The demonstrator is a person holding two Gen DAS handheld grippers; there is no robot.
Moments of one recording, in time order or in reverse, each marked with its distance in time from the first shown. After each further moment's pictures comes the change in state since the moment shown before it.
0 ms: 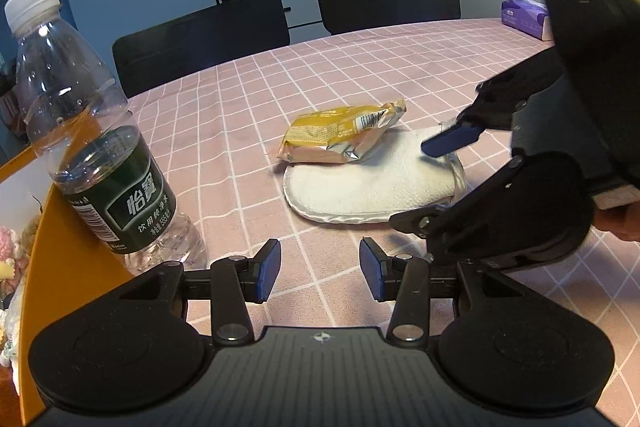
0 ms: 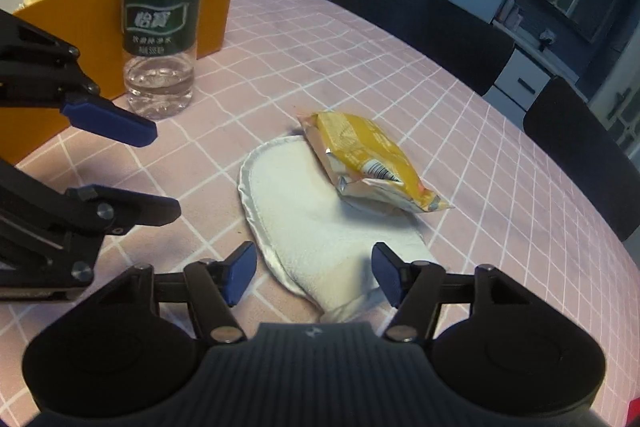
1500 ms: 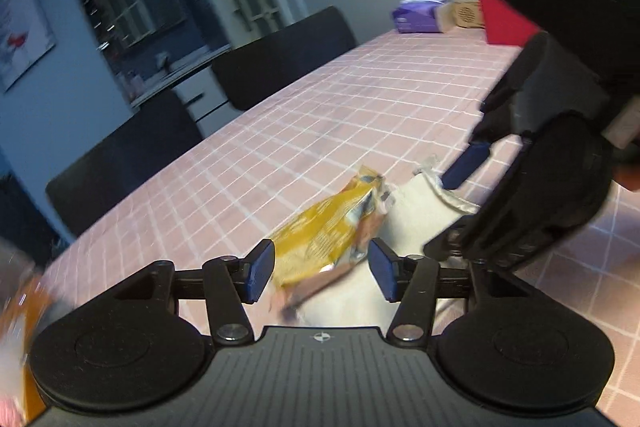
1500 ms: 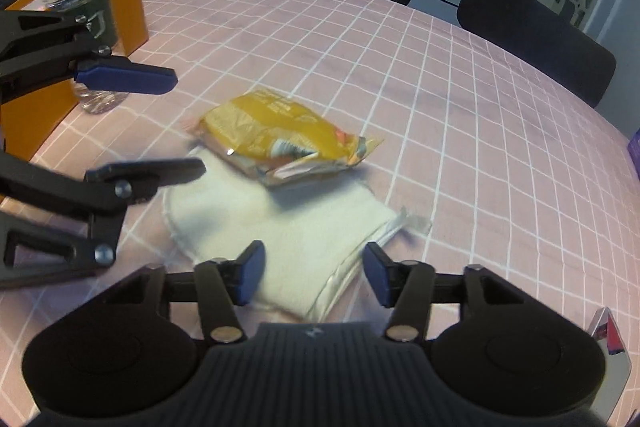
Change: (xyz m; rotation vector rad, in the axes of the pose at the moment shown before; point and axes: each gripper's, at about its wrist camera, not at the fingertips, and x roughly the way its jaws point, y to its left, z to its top) left arm 0.016 -0.053 0.022 0.411 -0.193 -0.127; right arm -0.038 -0.039 -0.042 0.315 0.110 -0.074
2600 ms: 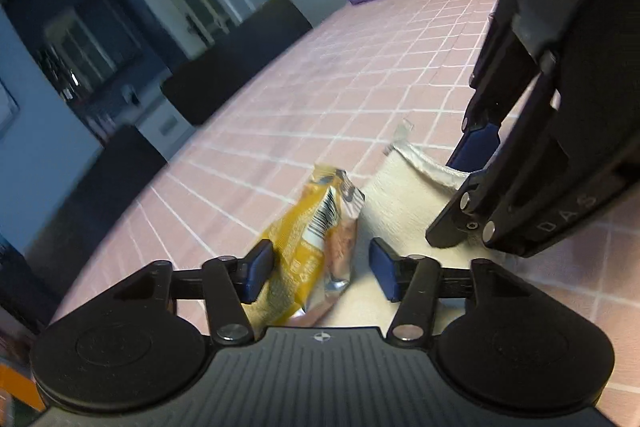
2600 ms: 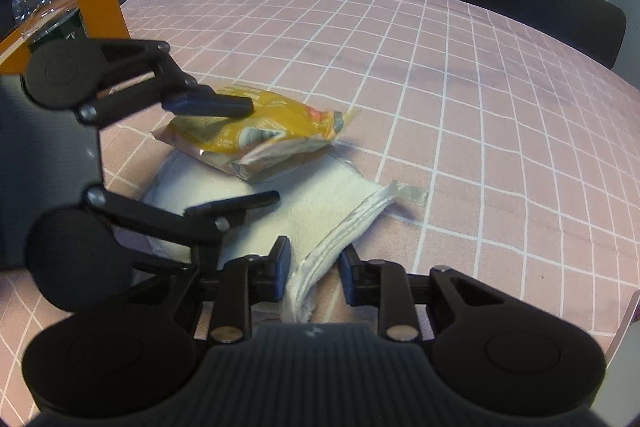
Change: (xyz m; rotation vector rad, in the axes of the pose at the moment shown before) left arm 0.065 -0.038 -0.002 0.219 0.012 0.032; right arm 0.010 -0.031 -0.017 0.074 -0.006 0.111
